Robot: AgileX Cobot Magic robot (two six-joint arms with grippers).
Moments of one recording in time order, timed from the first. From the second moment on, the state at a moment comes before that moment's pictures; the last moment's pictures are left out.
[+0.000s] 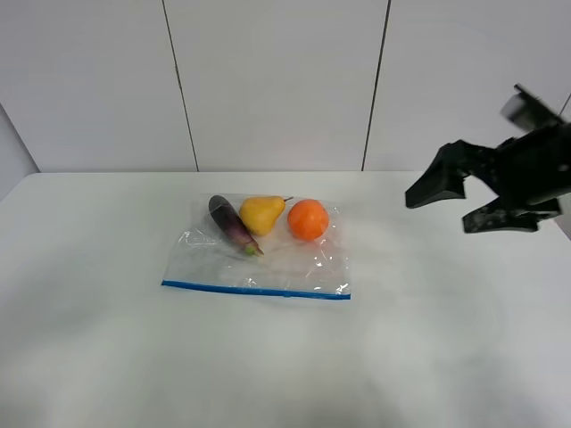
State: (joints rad) left arm 0.02 0.00 -0.49 -0.09 1.06 0.08; right arm -0.03 1.44 -0.98 0.72 0.94 -0.34
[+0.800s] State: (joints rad) left arm 0.02 0.00 -0.49 -0.09 1.06 0.08; right arm 0.11 1.98 -0.98 1.14 0.79 -0.71
